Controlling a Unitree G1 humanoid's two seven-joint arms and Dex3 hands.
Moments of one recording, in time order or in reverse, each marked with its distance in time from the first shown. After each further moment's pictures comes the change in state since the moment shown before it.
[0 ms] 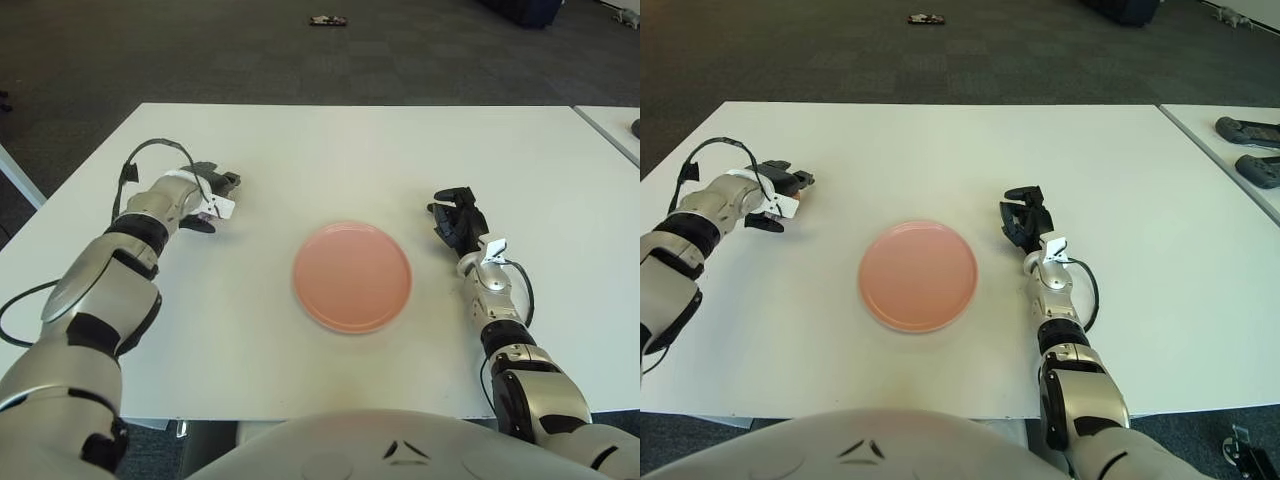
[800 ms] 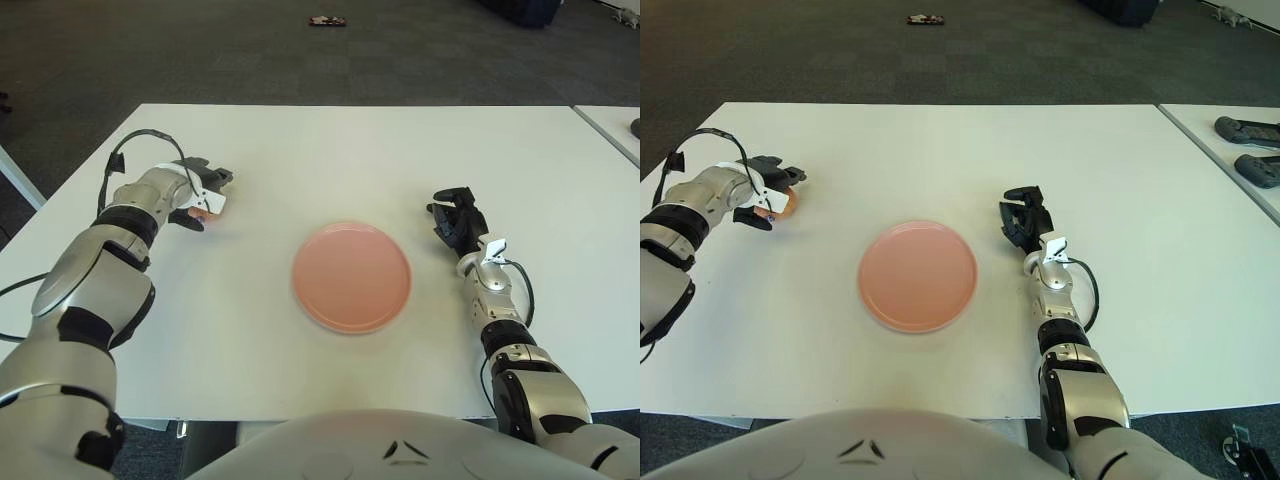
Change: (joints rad) left arm -0.008 0.011 -0.023 0.051 0.021 -0.049 0.027; right arm 0.001 -0.002 -0.001 0.000 0.000 0.000 0.002
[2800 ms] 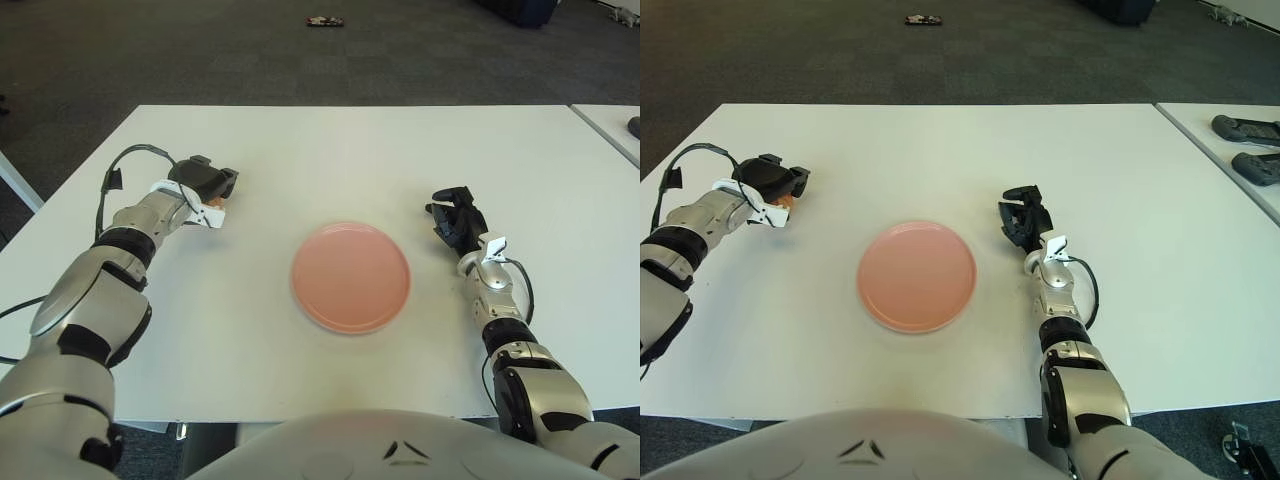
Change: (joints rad) left arm 0.105 -0.001 0.002 0.011 0.027 -0.005 0.524; right arm -0.013 -0.009 -0.010 0.022 0.002 0.001 0.019
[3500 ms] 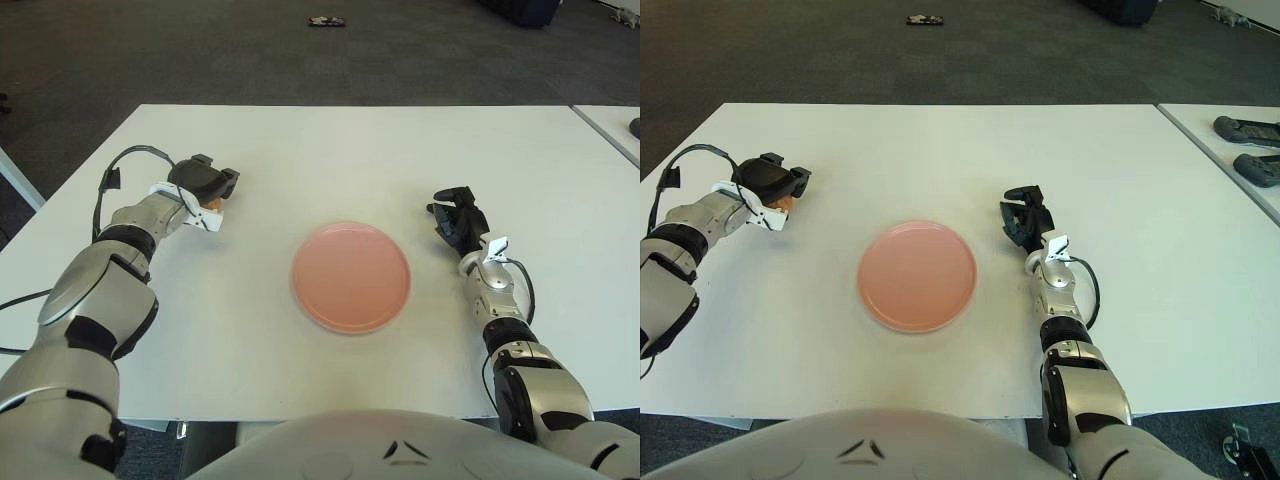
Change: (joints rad) left arm -0.040 -0.021 0.008 0.101 -0.043 -0.076 0.050; right arm -0.002 -0.003 -0.010 0.004 0.000 0.000 0.003
